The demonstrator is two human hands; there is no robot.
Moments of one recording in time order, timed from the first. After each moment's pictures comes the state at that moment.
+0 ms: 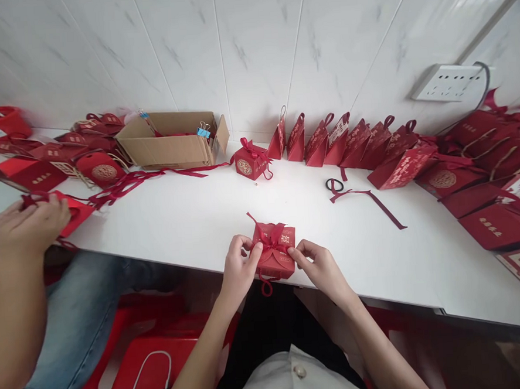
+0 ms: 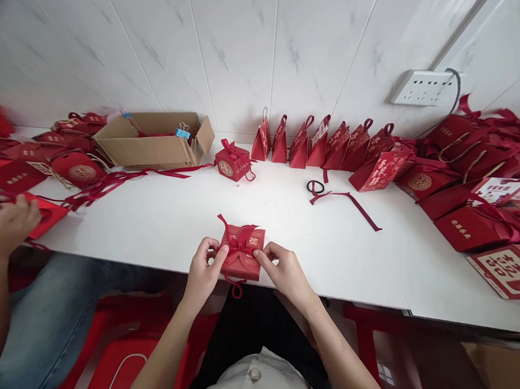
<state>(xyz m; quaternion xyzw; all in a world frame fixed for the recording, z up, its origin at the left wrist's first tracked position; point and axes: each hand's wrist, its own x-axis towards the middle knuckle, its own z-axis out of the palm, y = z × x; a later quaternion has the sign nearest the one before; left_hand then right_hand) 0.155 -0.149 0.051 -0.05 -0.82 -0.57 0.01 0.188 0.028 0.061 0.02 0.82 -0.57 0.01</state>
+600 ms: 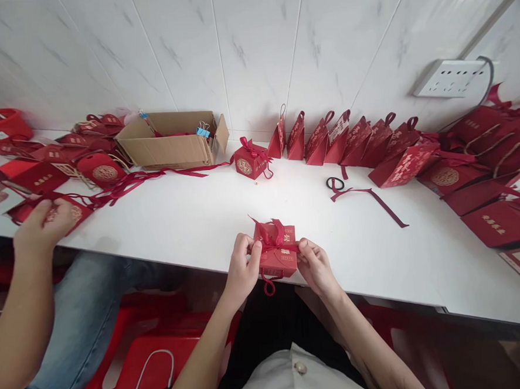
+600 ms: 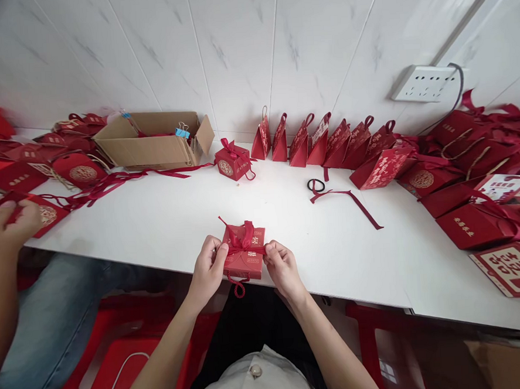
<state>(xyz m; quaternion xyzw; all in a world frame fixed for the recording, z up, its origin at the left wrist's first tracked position) 0.153 -0.144 0.052 -0.09 -0.82 -0.56 0.01 0.180 0.015 0.019 0.04 0.62 -0.78 -0.03</state>
